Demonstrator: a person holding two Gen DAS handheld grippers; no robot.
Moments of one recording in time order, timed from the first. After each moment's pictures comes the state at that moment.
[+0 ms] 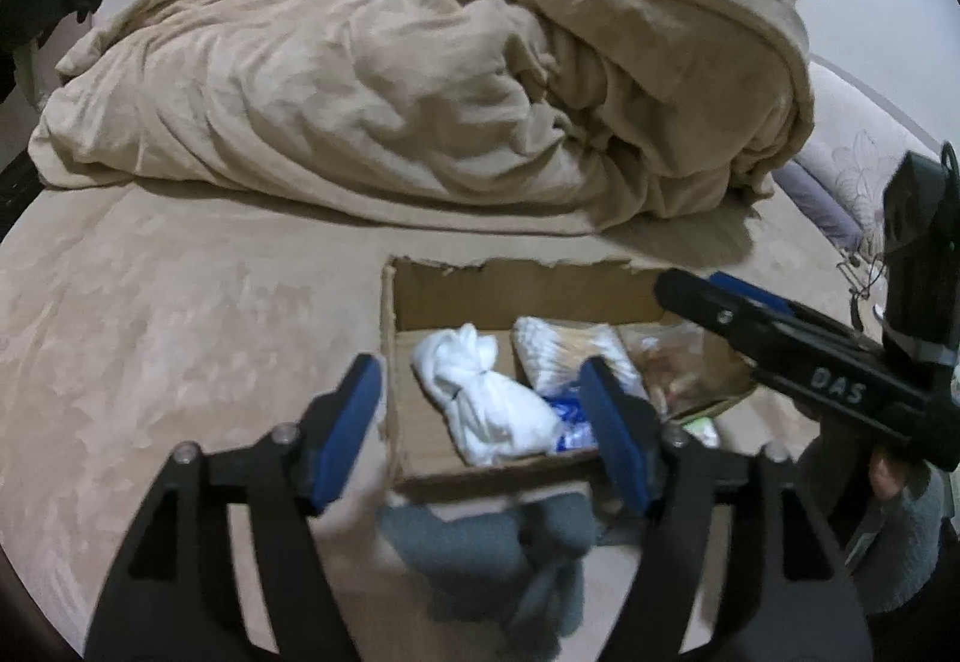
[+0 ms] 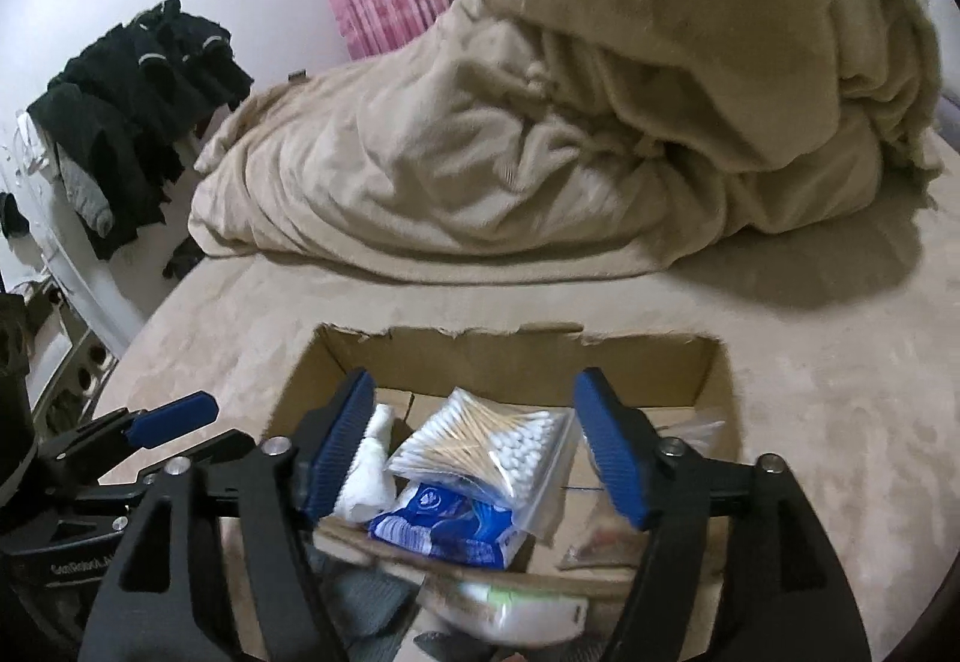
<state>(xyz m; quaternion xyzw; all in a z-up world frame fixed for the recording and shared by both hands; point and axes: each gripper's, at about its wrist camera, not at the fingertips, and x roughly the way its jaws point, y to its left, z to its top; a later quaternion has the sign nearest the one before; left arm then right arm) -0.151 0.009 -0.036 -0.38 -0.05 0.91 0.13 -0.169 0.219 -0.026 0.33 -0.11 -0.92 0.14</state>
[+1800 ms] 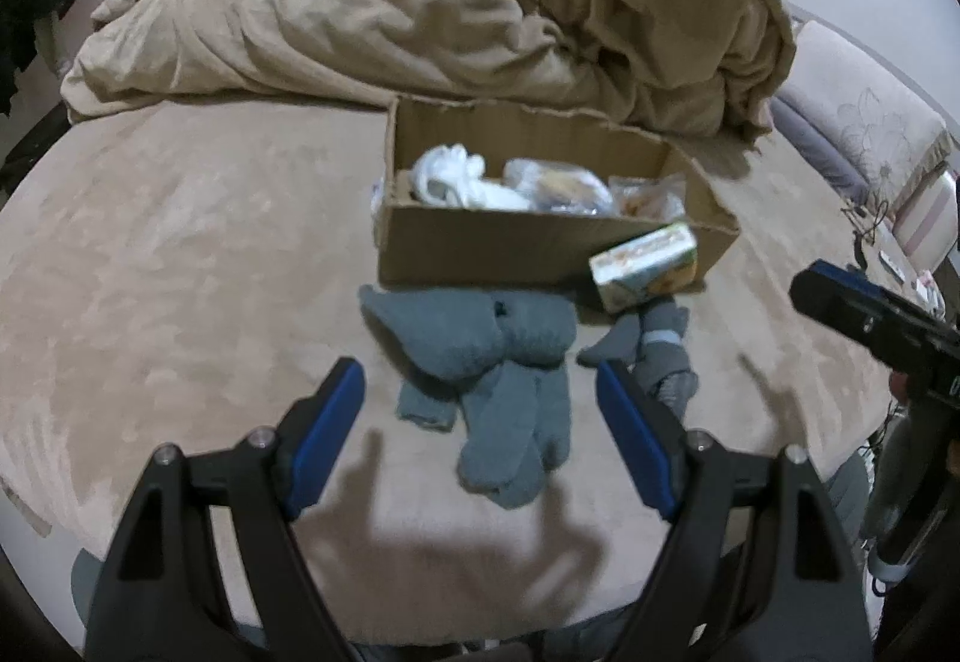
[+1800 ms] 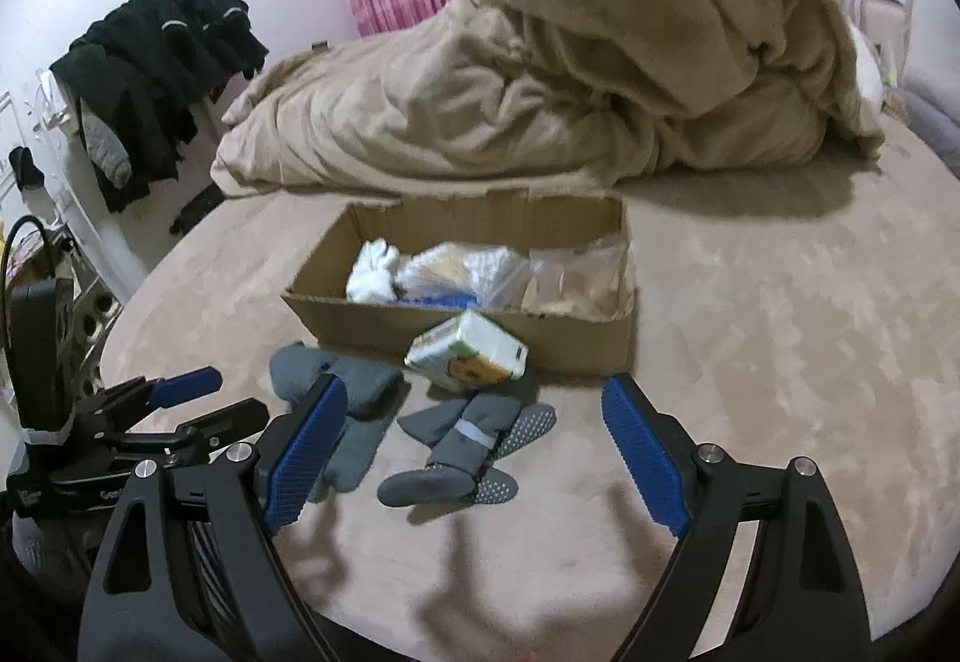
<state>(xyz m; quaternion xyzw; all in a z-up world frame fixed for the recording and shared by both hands) -0.063 0.024 -0.090 -0.42 -0.04 0.90 0.10 -0.054 0.248 -0.051 0.37 -0.08 -0.91 0.15</state>
